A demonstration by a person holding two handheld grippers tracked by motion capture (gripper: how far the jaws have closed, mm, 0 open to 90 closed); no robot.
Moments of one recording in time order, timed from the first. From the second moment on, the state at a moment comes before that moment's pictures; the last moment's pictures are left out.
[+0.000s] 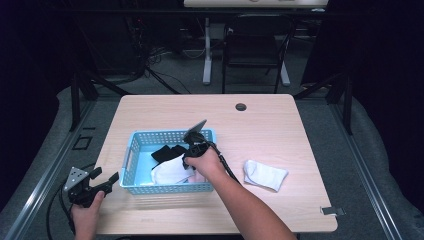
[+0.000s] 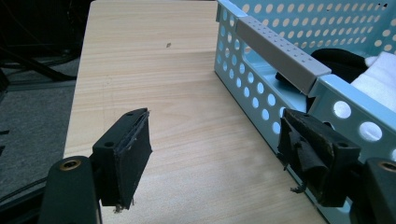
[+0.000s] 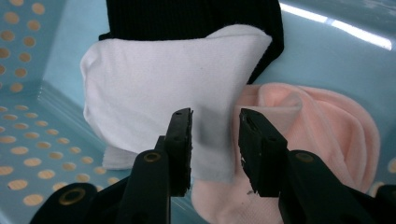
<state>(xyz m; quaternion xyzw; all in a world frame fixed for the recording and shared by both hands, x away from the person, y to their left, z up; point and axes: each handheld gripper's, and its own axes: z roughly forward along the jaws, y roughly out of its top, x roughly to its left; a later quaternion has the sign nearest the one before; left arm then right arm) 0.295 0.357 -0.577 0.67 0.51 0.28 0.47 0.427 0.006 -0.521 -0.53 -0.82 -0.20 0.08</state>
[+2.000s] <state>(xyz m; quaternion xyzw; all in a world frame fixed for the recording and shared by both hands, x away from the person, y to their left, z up) 0.296 0.355 -0.577 0.67 0.51 0.28 0.46 0.359 -0.020 -0.417 -0.37 -0.82 -0.43 -0.09</state>
